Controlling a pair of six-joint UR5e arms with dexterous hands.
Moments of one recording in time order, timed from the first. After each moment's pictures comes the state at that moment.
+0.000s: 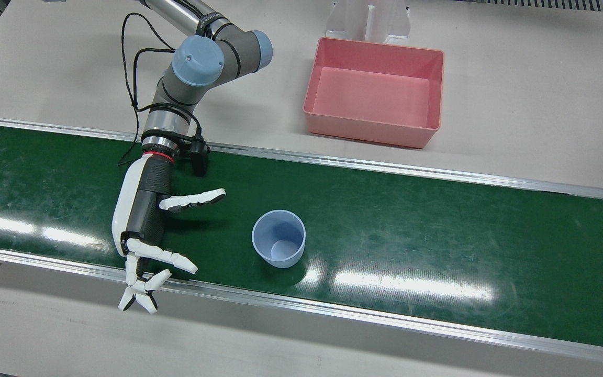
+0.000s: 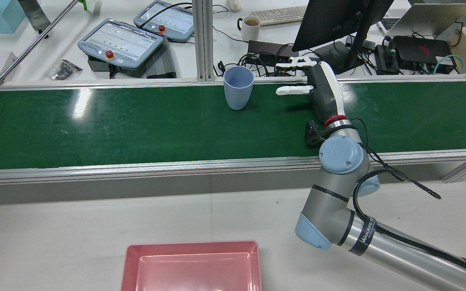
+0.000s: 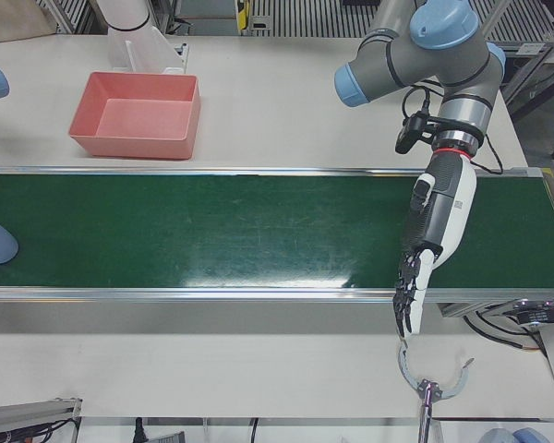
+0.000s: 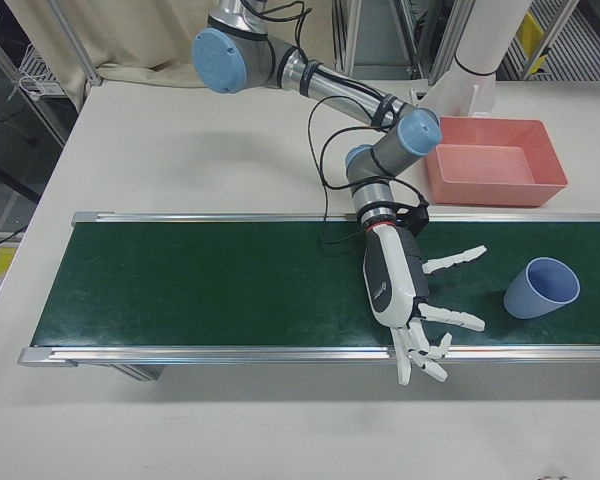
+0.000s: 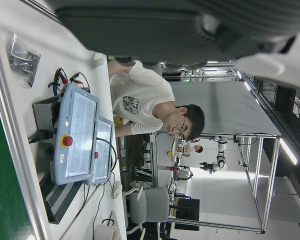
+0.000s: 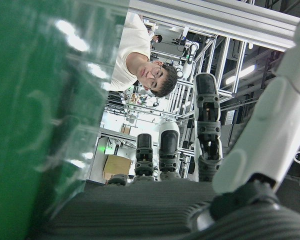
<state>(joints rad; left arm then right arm) -1.41 -1.80 -1.68 0.24 1.81 0.00 0.69 -0.99 1.58 -3.56 -0.72 -0.33</state>
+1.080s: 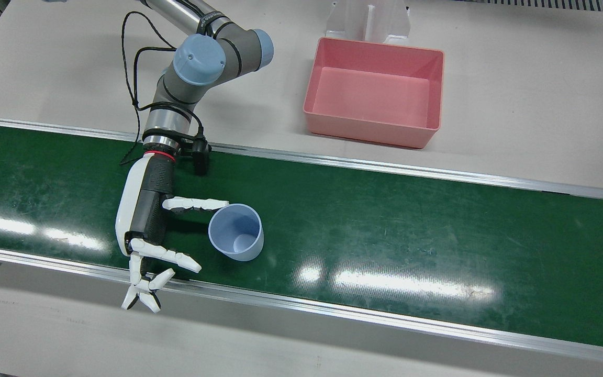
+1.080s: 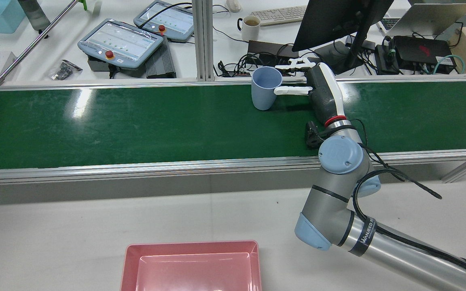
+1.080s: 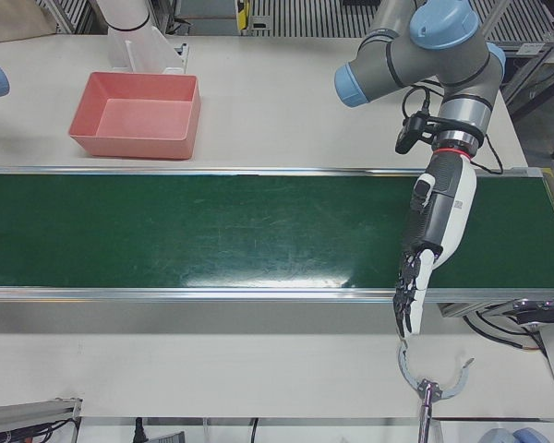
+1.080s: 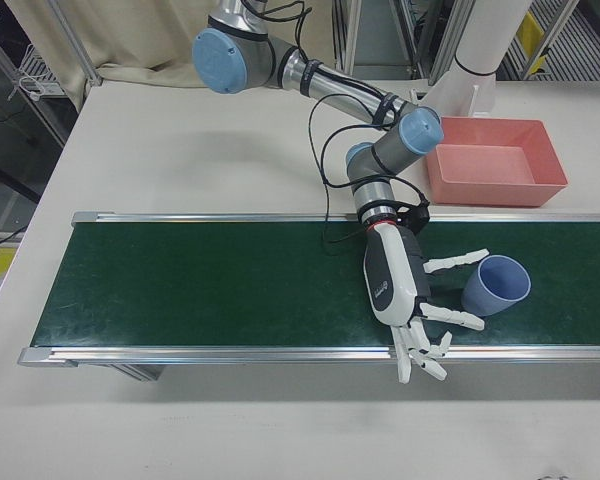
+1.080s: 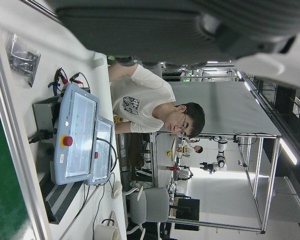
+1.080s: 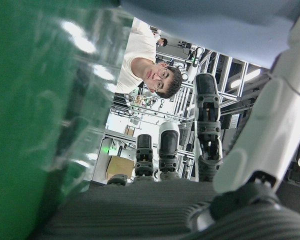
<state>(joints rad) -1.41 -1.80 -1.68 0.24 1.81 0.00 0.69 -0.98 1.59 -3.59 -0.73 -0.34</state>
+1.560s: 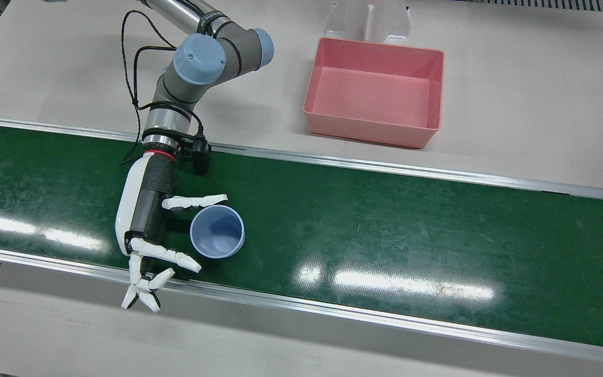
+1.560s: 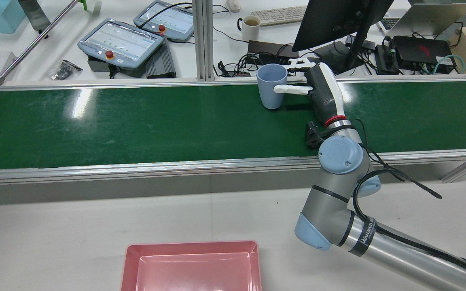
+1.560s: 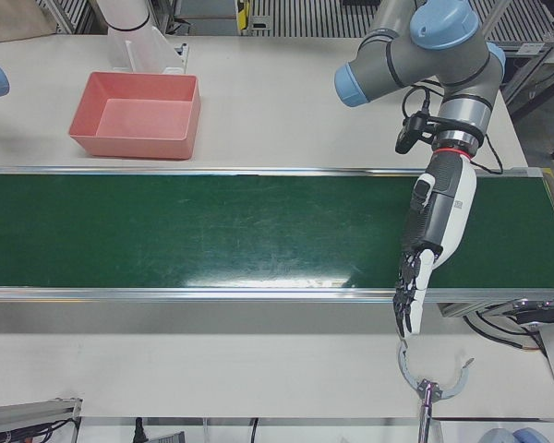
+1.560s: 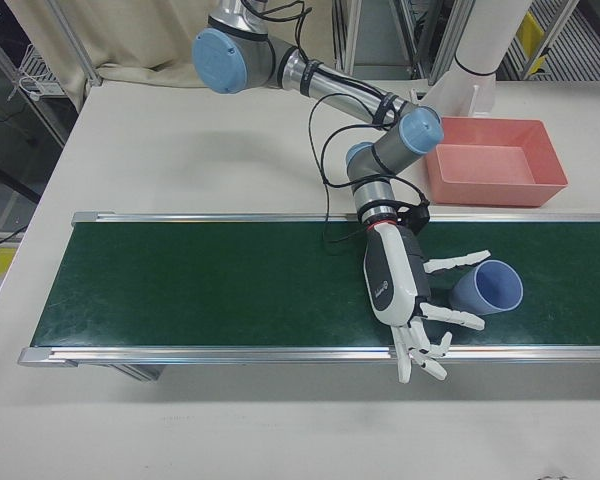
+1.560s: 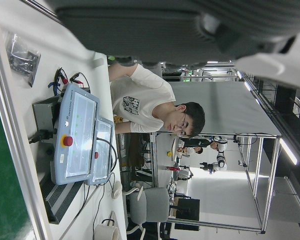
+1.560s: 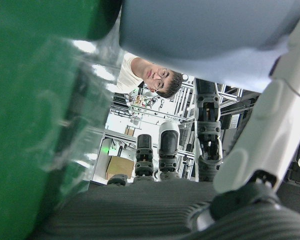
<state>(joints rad) -1.41 -1.80 -1.68 0.24 1.81 0.00 0.69 -0.98 1.59 -3.59 -0.73 -0.34</state>
